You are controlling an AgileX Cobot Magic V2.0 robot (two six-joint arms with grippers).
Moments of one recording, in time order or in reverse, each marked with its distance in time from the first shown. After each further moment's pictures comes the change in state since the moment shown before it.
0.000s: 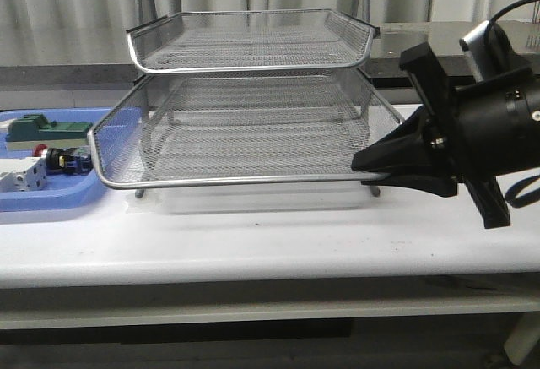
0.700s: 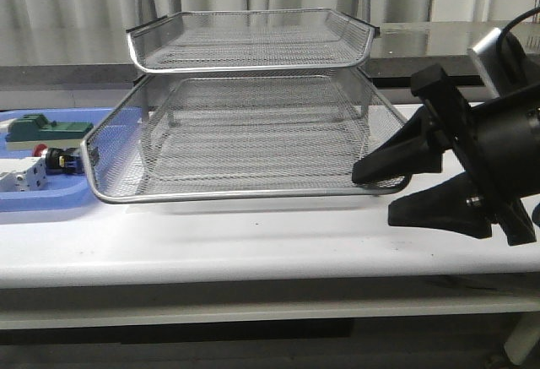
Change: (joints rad) left arm 0.000 0.000 0.000 0.000 0.000 0.000; right arm 0.000 -0.043 0.054 -0.023 -0.036 -0.068
